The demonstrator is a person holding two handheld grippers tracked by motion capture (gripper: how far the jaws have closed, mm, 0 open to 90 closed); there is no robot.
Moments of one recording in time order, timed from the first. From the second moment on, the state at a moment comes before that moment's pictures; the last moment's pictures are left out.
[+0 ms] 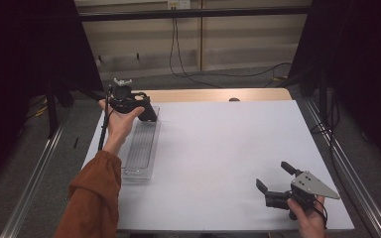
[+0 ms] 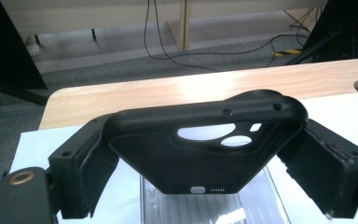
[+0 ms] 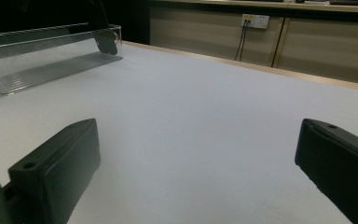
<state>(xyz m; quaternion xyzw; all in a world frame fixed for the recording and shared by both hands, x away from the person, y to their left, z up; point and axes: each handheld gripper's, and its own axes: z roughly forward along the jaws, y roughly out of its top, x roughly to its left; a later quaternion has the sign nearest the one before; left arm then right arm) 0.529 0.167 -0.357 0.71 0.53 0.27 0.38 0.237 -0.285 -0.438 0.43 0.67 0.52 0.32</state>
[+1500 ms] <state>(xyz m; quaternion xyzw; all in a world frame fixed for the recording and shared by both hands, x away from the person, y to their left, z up) 0.554 0.148 -0.362 0.72 0.51 0.28 0.38 0.238 -0.284 -0.440 0.43 0.67 0.52 0.31</state>
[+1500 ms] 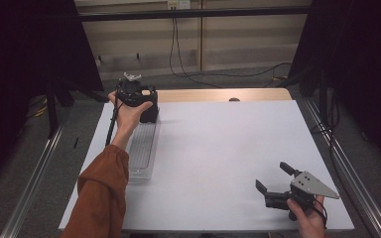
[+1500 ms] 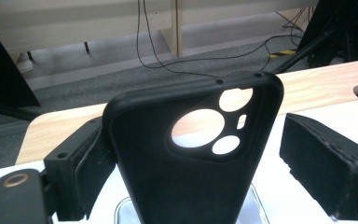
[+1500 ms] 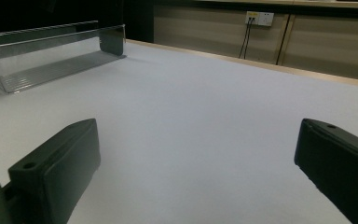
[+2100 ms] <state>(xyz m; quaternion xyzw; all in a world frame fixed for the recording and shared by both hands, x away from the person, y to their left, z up) 0.557 0.150 -0.366 0.72 0.49 0.27 0.41 0.238 -0.284 -0.439 0.42 0.67 0.52 0.31</state>
